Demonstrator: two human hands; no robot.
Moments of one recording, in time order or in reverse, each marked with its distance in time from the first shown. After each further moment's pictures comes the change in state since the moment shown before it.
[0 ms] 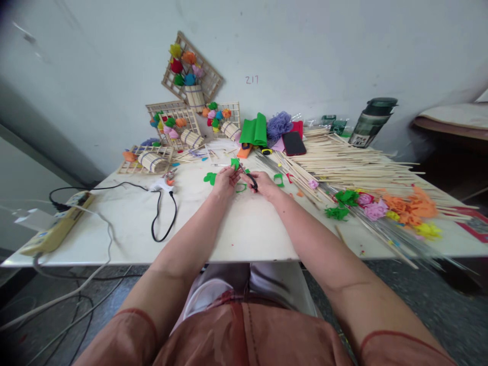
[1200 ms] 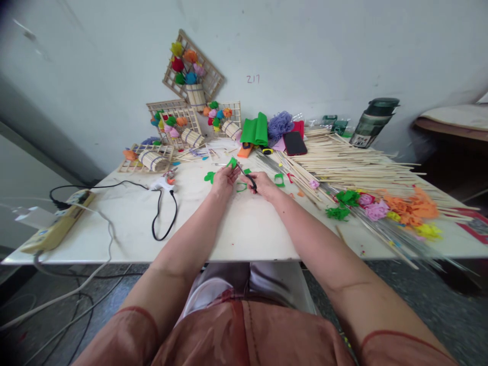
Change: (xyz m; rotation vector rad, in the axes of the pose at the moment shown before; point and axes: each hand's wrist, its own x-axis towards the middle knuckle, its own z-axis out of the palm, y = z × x) left_hand 0.002 0.006 0.000 -0.053 0.067 0.000; right_hand 0.002 0.003 0.003 -0.077 0.012 0.031
